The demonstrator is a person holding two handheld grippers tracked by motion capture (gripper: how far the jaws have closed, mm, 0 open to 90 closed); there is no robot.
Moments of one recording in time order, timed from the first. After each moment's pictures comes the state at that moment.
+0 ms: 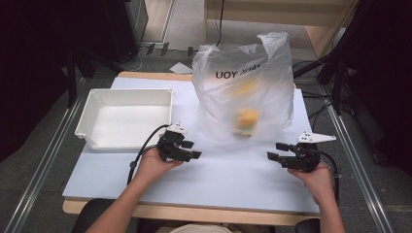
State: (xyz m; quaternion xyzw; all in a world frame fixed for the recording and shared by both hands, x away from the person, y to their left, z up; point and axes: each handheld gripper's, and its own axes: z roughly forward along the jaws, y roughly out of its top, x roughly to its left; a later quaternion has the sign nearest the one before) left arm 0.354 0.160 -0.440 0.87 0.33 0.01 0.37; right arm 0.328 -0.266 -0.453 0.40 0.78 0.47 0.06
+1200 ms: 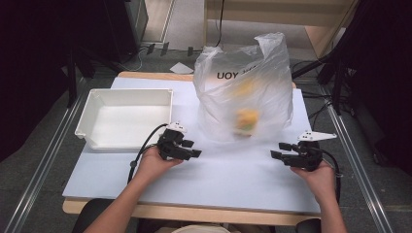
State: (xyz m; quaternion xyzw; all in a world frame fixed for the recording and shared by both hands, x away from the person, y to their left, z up) left arm 0.360 0.162 -0.444 0.86 0.34 0.00 0.38; right arm 0.333 -0.273 -0.453 0.42 0.79 0.44 0.08
